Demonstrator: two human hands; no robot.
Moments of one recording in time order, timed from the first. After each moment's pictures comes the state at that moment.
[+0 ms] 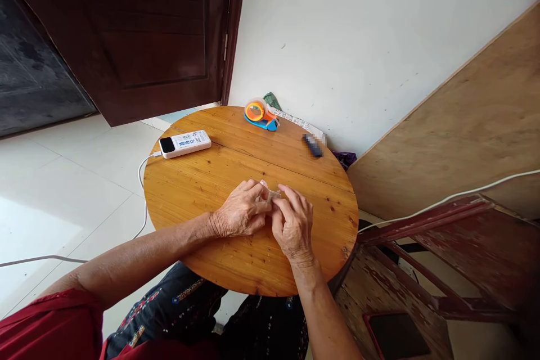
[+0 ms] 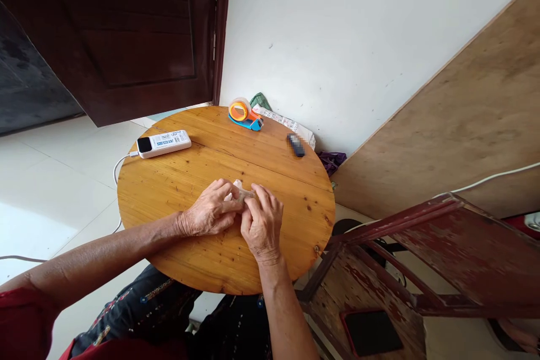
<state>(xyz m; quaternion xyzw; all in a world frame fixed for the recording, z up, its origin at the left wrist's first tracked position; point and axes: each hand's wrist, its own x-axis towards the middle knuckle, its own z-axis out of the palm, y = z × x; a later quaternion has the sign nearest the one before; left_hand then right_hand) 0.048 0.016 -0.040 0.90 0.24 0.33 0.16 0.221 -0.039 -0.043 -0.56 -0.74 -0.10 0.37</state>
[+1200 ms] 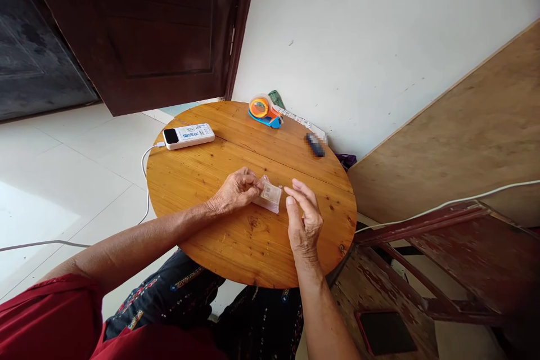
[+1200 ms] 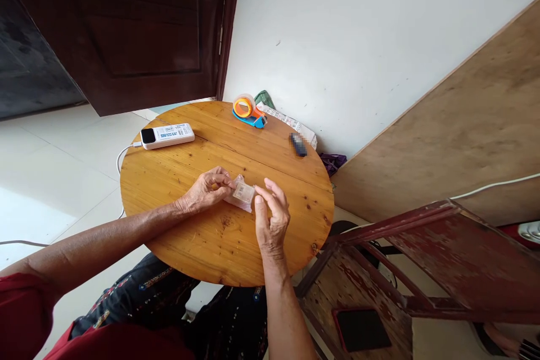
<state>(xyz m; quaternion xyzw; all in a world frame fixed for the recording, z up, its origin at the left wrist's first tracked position) 0.043 0.030 -0.041 0.71 0.35 0.45 0.42 0.227 -0.041 -0.041 -0.55 -0.65 0.01 0.53</state>
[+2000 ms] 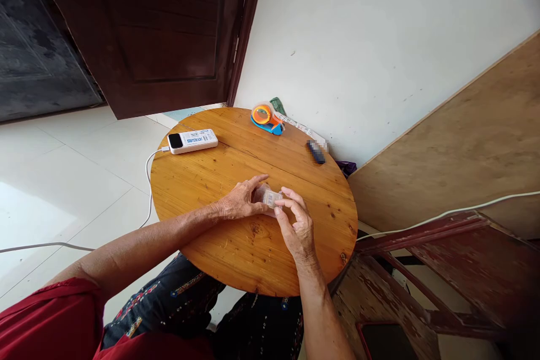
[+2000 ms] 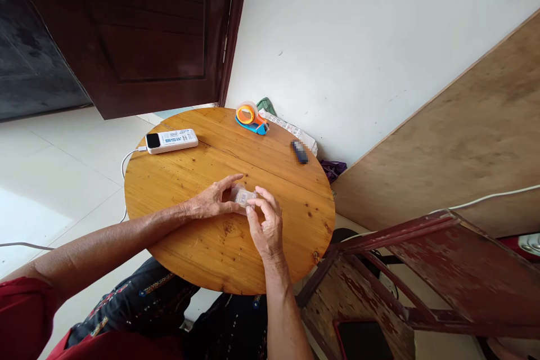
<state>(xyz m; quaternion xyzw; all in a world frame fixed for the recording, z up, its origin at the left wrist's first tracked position) 0.045 0.037 -0.051 0.73 0.34 0.35 0.47 0.229 -0.035 -0.049 -0.53 -0.71 0.05 0.46</state>
